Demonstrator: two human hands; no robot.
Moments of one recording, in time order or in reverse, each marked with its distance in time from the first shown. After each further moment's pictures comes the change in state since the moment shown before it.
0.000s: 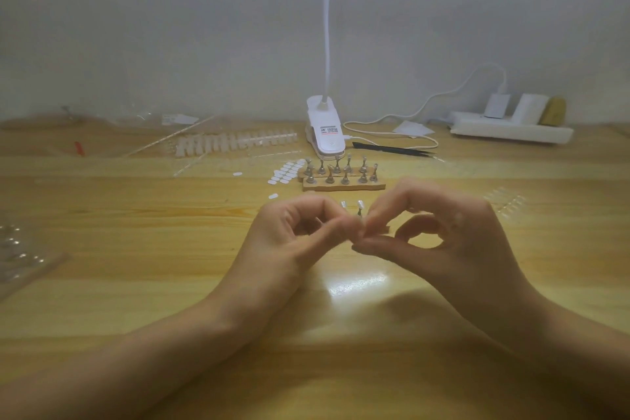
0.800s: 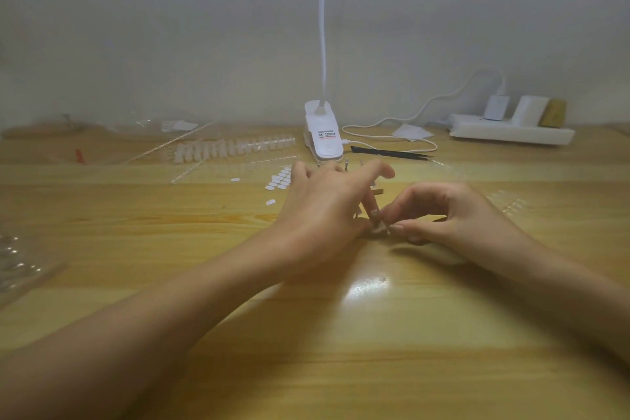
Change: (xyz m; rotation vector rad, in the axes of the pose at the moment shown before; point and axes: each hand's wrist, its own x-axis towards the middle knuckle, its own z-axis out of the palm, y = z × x) left_hand 0.066 -0.010 0.019 1.030 -0.105 0.135; right_hand 0.017 0.051 -0.045 -0.030 -0.209 0.458
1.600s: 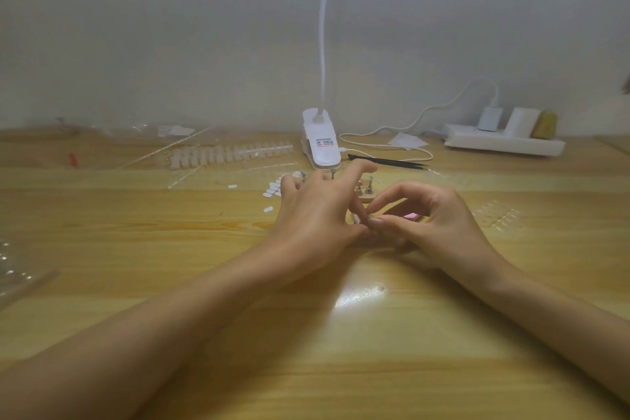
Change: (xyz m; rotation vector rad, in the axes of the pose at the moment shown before) left_hand 0.003 -0.011 0.008 -0.097 0.054 -0.106; right_hand 0.010 0.003 0.021 0.097 0.175 -0.082
